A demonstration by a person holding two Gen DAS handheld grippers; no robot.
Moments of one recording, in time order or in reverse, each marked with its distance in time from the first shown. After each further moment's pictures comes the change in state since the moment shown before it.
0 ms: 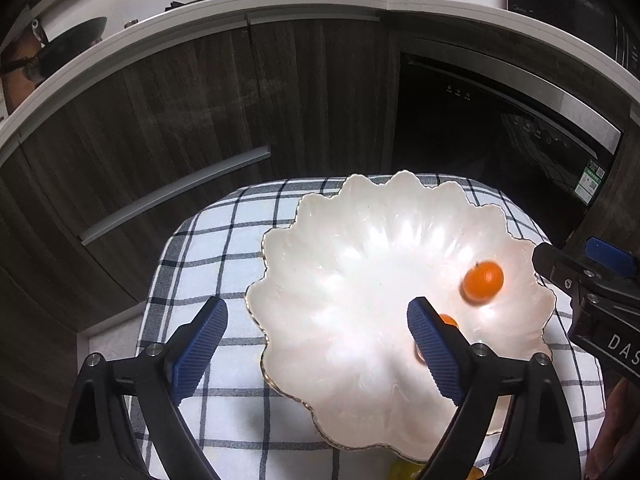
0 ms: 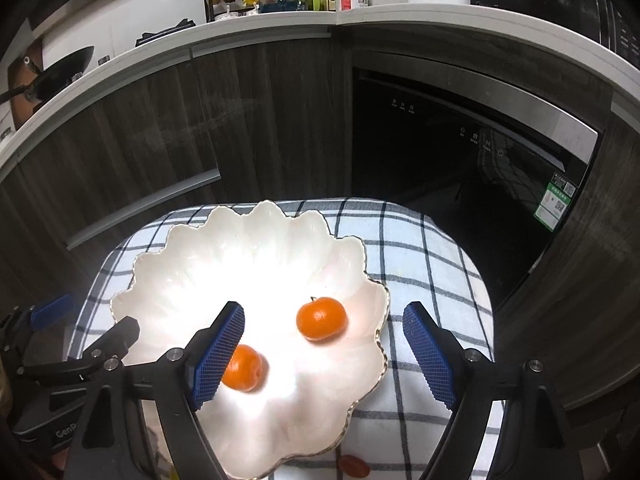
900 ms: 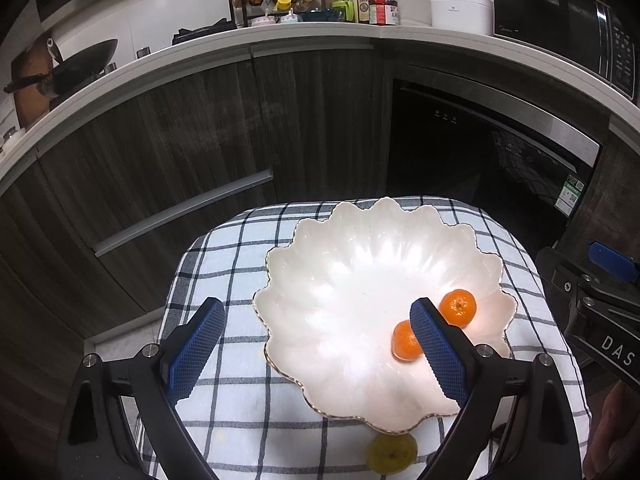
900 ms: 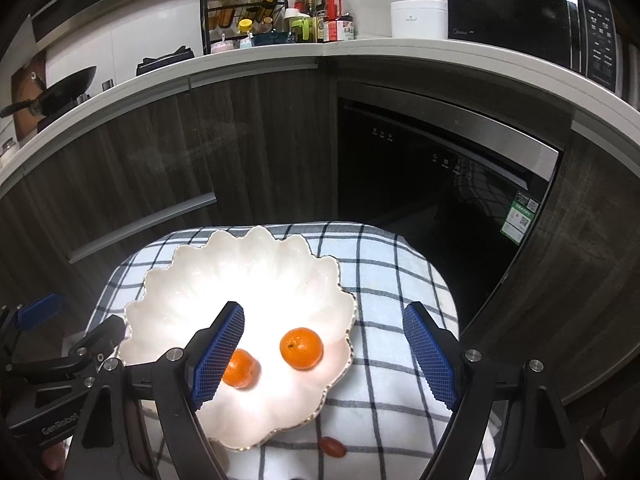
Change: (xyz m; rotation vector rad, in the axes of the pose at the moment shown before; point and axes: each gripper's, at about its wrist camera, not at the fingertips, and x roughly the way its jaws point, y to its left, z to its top) left arm -0.054 -0.011 0.002 -0.002 -0.048 0.000; right arm -0.056 -0.016 -0.002 0.011 -0.077 -0.033
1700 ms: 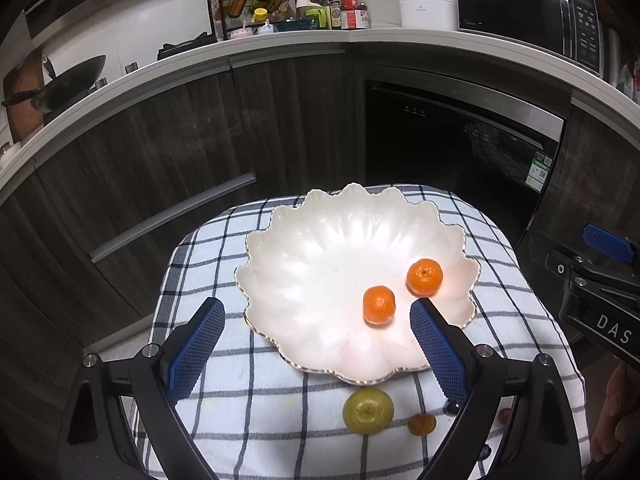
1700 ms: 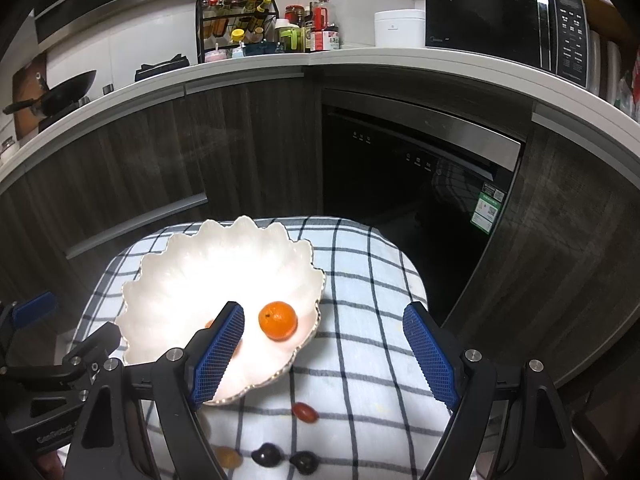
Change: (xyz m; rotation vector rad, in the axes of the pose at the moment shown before) left arm -0.038 -0.021 -0.035 0.062 -0.032 -0.040; right arm -0.039 -0.021 -0.029 0.002 -0.032 -0.033
